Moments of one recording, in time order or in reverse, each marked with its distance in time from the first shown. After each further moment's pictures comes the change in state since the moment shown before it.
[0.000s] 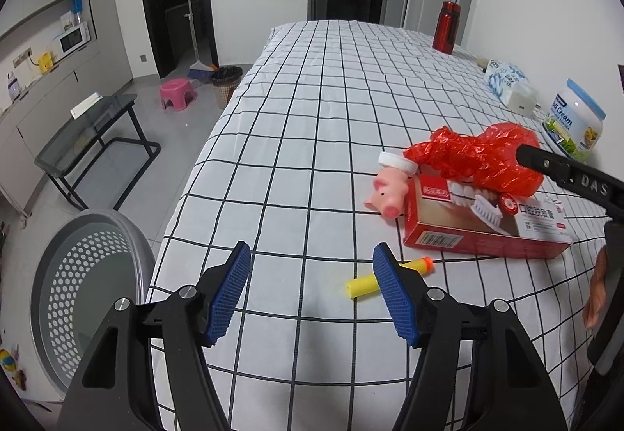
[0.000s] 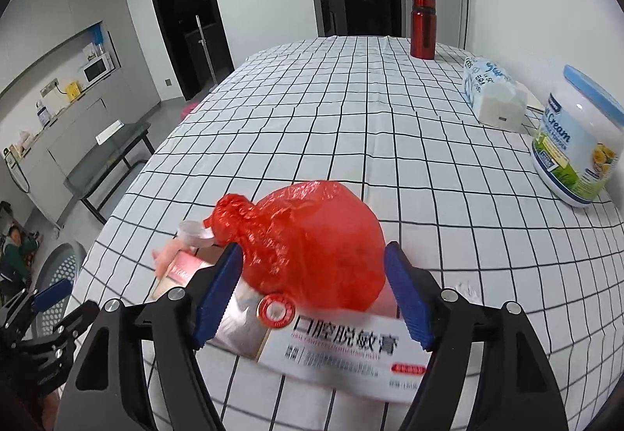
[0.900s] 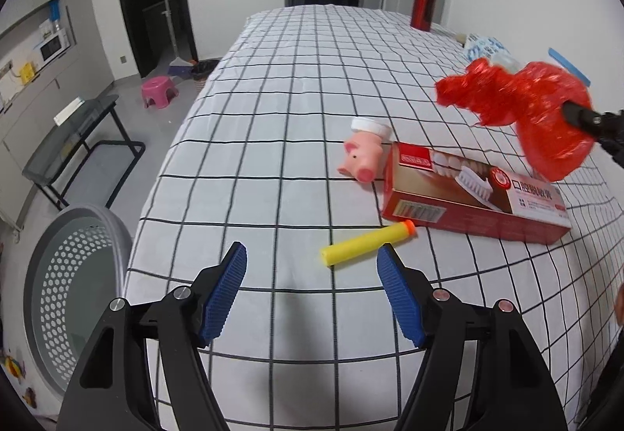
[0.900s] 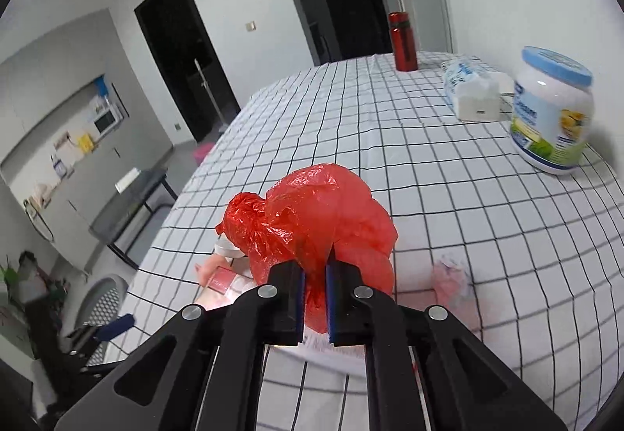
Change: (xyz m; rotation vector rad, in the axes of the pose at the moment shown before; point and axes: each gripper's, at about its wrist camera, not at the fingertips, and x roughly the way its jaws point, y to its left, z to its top) left arm 0.004 -0.016 -0.020 0.075 0.042 -0.054; right arm -0.070 -0.020 -0.023 0.155 -0.119 0.090
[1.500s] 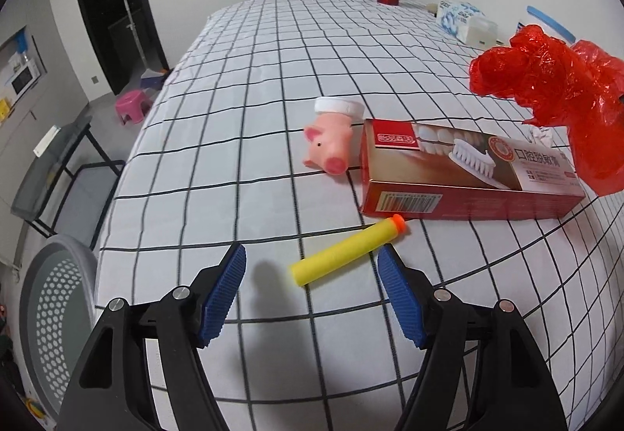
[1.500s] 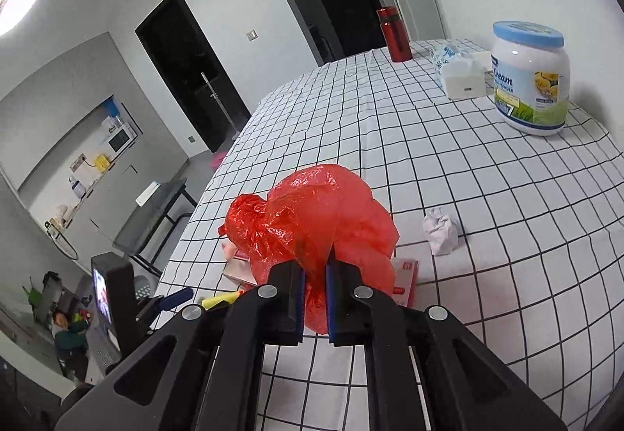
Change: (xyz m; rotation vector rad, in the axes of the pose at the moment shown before) left arm 0.033 -0.019 0.004 0.130 0.039 -0.045; right arm -0.038 -0.013 -0.029 0.082 0.005 0.077
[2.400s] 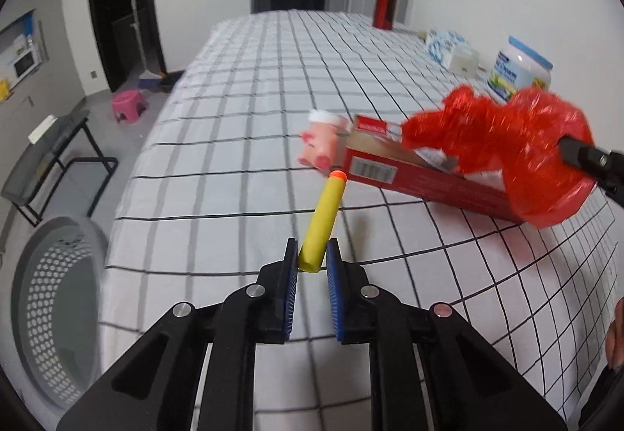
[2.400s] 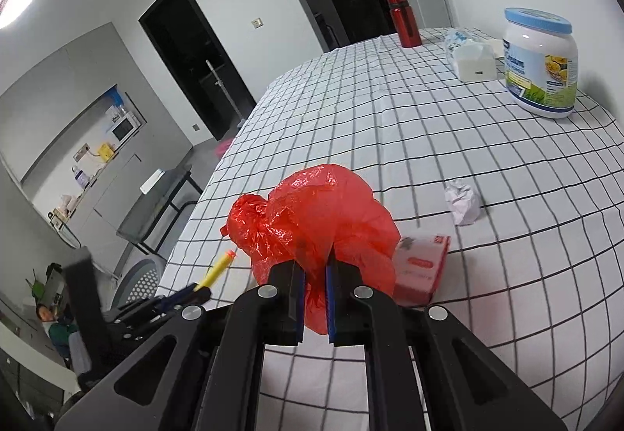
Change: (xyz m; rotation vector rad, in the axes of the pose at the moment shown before) left arm -0.055 0.012 -0.024 -0.079 -0.088 -0.041; right arm 0.009 0.022 -0.022 -0.016 0.042 0.015
